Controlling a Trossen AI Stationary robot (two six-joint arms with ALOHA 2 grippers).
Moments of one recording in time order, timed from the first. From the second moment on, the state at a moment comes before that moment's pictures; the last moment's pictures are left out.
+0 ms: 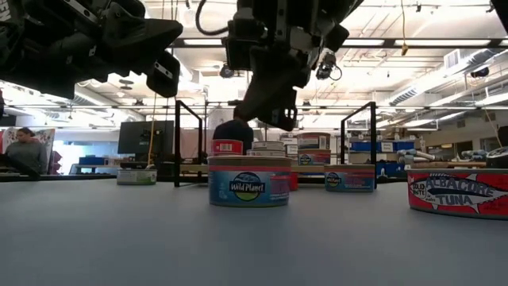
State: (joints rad) left arm -0.14 1.40 0.22 1.30 0.25 -0.19; right arm 0.04 1.94 1.38 -0.38 -0.48 0.37
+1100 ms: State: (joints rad) left arm -0.14 1.40 0.22 1.24 0.24 -0.16; right arm 0.30 1.94 1.32 -0.49 0.05 -0.33
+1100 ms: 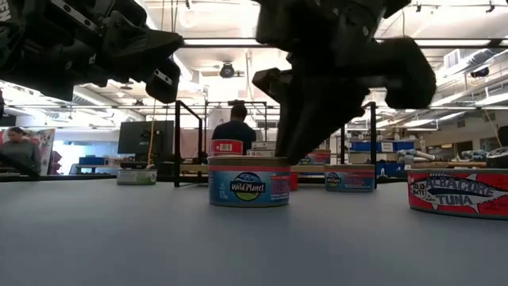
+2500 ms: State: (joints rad) left arm -0.14 1.40 0.22 1.24 0.24 -0.16; right arm 0.04 1.83 1.31 -0.46 -0.24 0.21
